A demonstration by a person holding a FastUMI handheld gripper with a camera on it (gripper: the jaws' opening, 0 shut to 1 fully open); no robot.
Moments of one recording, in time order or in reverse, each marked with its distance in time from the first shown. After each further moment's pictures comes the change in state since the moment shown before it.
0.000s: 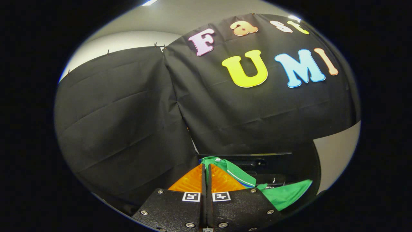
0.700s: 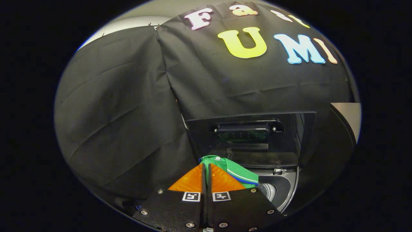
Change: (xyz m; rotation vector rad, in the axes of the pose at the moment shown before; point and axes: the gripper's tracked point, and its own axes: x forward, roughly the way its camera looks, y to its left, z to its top) arm 0.069 -0.032 -0.129 -0.032 0.172 -0.106
